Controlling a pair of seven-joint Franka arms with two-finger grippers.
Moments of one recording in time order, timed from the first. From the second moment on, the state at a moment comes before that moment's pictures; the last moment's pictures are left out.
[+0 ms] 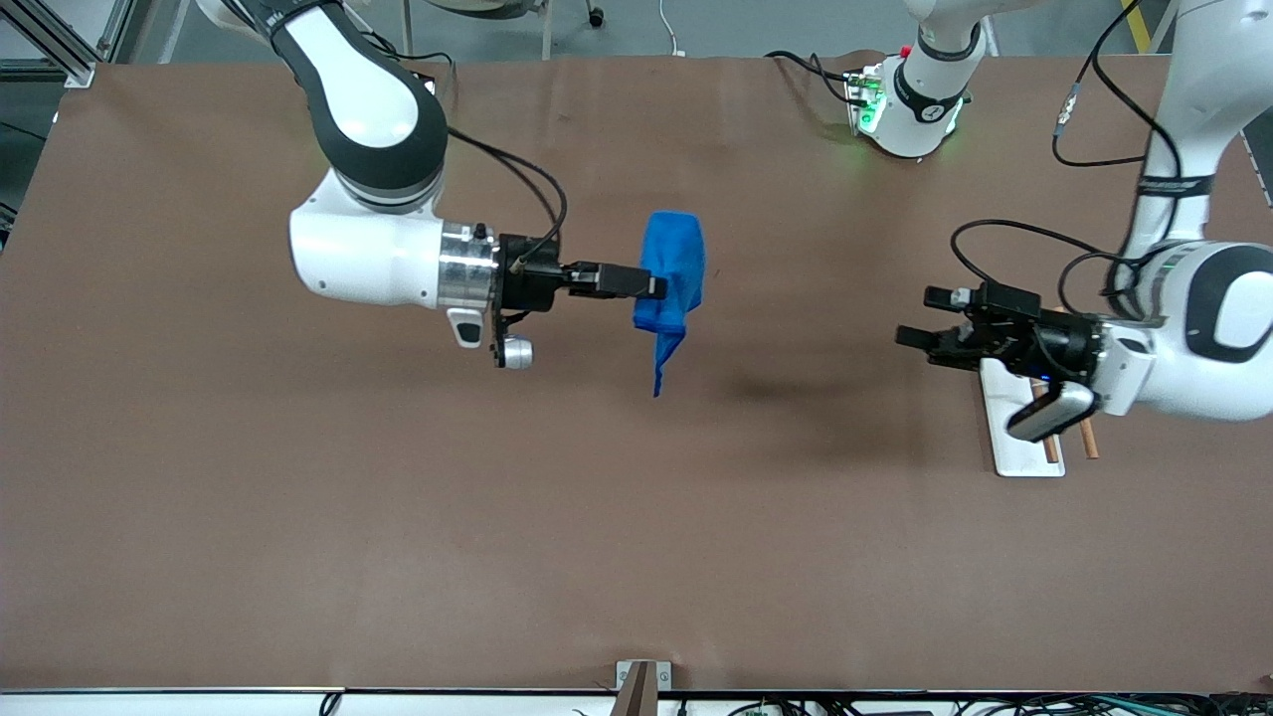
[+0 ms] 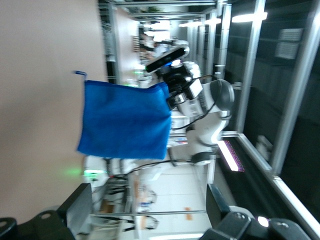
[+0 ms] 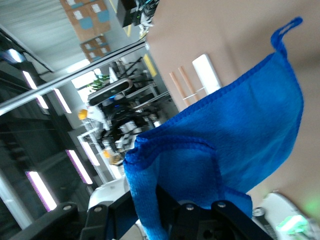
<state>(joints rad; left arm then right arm) 0.21 0.47 -0.18 -1.70 -1.39 1.29 0.62 0.25 0.34 0.41 -1.66 1.48 2.31 0.13</state>
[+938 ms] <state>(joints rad) 0.16 0.75 -0.35 -1.75 -1.64 1.26 0.74 0.35 0.38 0.41 -1.64 1.98 2.33 -0.17</state>
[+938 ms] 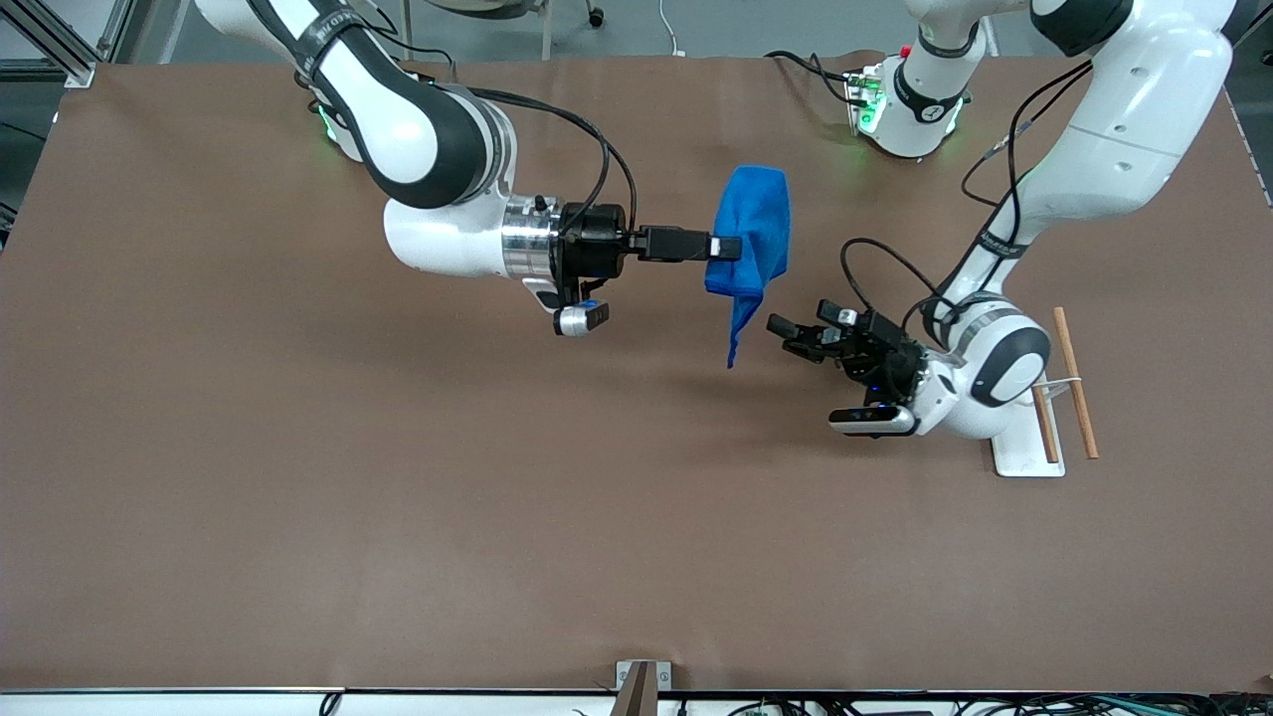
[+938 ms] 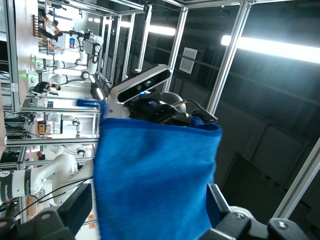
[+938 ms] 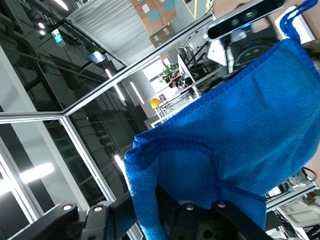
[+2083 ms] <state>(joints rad) 0.10 0.78 -0.35 -1.74 -1.69 1.20 0.75 0.37 0.41 0.40 -1.63 1.99 2.33 -0.22</state>
